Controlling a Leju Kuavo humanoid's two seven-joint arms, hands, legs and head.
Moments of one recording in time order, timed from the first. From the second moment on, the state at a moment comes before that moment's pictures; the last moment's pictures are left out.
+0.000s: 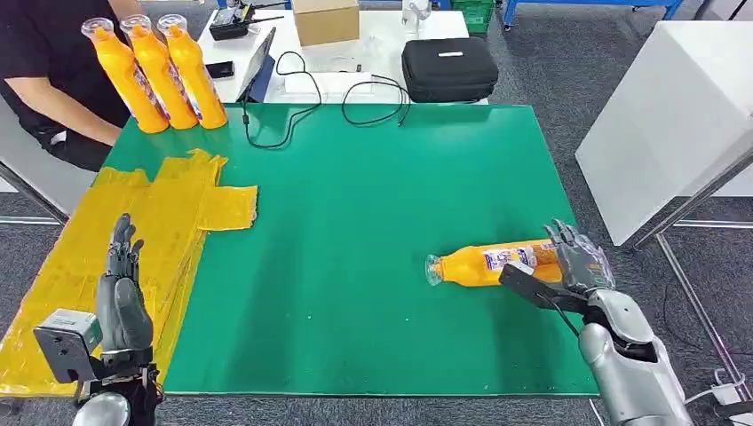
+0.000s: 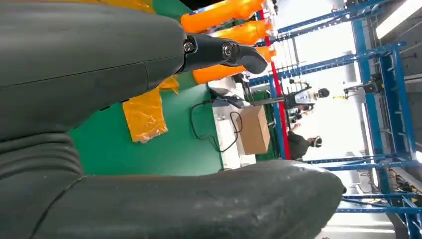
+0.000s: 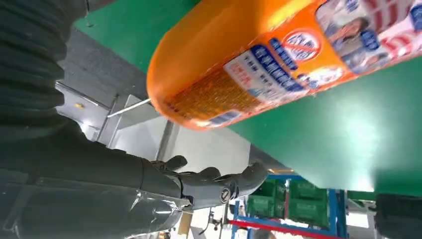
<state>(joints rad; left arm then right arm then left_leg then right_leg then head) 0.12 -0.23 0.15 -1.77 -0.18 -0.04 -0.45 -0.27 -0.28 0.06 -1.14 1.12 0.03 -0.05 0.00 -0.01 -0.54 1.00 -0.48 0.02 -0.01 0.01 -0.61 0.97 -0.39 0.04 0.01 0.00</state>
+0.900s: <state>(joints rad) 0.08 -0.23 0.13 -1.74 -0.16 -0.05 -0.44 -0.45 -0.18 0.19 -0.77 1.26 -0.02 -0.02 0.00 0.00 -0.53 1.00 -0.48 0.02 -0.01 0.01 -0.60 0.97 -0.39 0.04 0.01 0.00</state>
